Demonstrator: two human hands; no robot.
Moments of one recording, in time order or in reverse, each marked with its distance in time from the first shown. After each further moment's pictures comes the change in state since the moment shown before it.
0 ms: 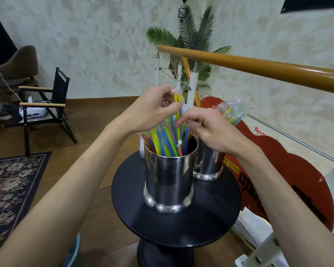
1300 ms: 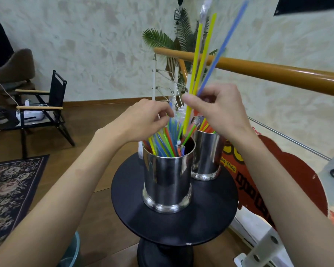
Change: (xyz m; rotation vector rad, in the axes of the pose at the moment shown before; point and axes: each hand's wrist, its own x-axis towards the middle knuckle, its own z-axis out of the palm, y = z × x) left_hand -0.012 -0.004 -0.006 0.404 -0.153 -0.002; right_hand 0.008 -0.034 -0.024 0.081 0.475 0.121
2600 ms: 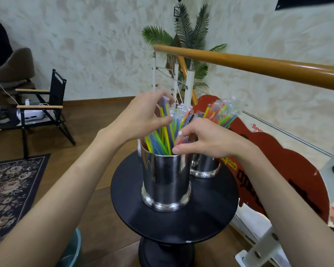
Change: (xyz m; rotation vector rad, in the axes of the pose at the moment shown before) left_hand -0.001 0.009 0.004 -0.150 0.120 -0.072; right_hand -0.025 0.022 0.008 -0.076 -0.757 0.009
